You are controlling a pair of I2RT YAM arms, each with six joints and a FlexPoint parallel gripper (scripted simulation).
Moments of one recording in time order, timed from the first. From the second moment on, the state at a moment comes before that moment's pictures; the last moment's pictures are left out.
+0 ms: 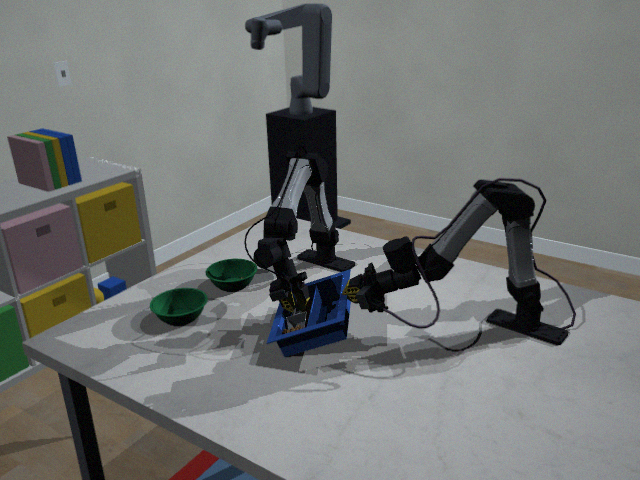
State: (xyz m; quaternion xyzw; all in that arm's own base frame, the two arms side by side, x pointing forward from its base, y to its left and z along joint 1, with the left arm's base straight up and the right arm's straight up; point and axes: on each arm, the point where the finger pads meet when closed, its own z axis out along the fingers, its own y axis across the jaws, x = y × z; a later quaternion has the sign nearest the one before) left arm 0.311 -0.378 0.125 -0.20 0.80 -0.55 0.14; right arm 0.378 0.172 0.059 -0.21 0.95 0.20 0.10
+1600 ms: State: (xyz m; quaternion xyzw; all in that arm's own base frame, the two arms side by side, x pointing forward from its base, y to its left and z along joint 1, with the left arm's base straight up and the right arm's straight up) left arm 0.309 -0.379 0.125 -0.20 0.80 -0.55 0.13; right arm 0.368 0.175 0.070 -0.23 0.91 0.13 0.31
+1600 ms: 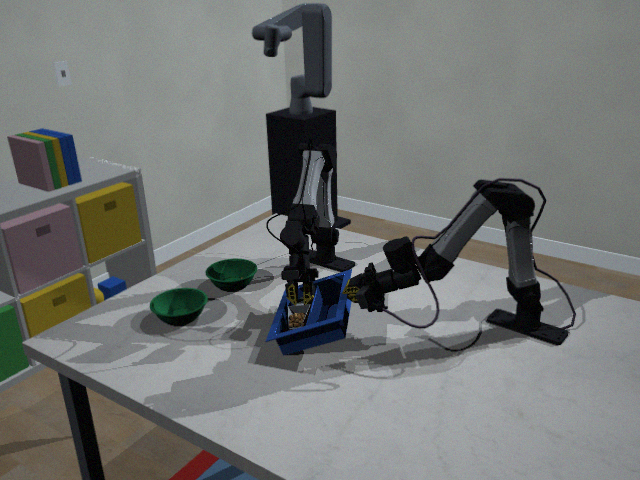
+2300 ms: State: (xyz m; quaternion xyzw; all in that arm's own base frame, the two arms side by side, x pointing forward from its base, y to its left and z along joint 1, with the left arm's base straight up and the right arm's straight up) left arm 0.308 -0.379 0.125 -0.20 0.80 -0.55 0.13; right arm 0.368 0.173 0.077 -0.23 0.88 0.09 0.41
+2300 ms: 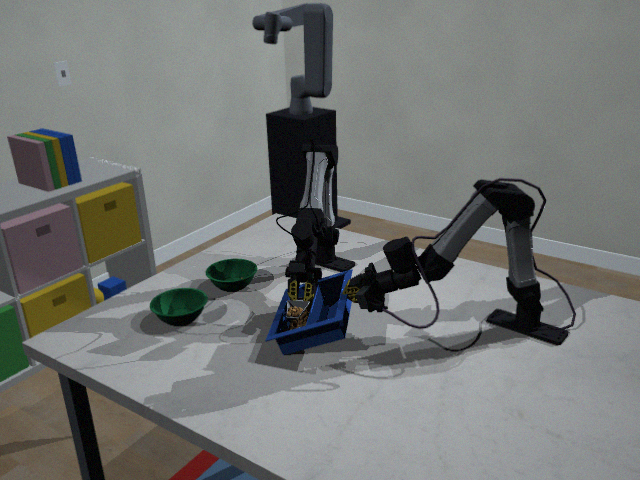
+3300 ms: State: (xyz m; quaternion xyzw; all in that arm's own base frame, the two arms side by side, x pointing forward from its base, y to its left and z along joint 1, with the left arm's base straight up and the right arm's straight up) left arm 0.307 -0.380 0.125 -0.20 0.80 -0.55 0.13; right arm 0.370 0.177 0.132 -0.22 0.88 0.09 0.42
